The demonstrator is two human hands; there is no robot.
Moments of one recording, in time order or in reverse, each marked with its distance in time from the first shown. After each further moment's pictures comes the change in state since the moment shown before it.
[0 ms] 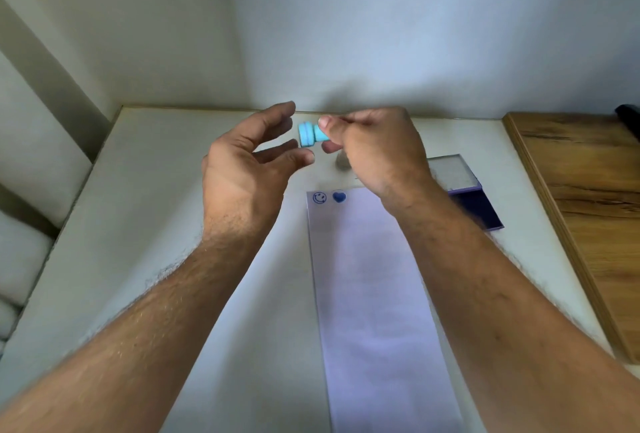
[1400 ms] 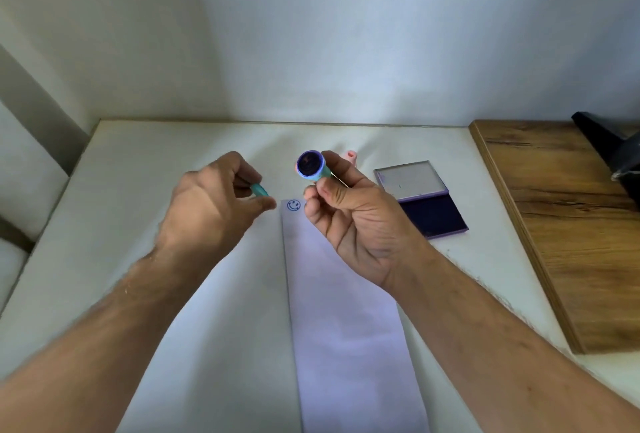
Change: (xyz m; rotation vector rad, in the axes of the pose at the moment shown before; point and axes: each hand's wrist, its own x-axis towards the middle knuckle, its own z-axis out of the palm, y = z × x) left_hand 0.009 -0.023 -0.015 0.638 -0.095 -0.033; right_hand -0.046 0.031 -0.015 1.232 -0.428 0.340
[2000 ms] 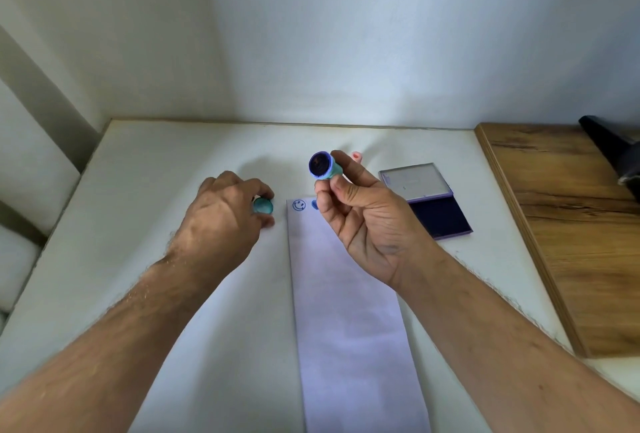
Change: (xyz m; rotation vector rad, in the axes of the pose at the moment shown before) left_hand -0.004 -0.020 0.009 0.384 -0.082 0.207; right_hand -0.002 -0.004 -0.001 0.062 0.106 0.011
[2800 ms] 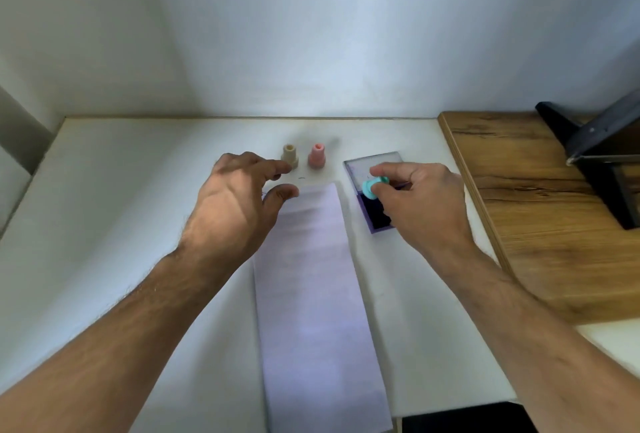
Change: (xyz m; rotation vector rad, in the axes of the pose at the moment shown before) left_hand -0.001 0.063 0.008 -0.146 0.183 0.214; right_hand -0.027 -0.057 -0.072 -1.426 0.567 -0.555
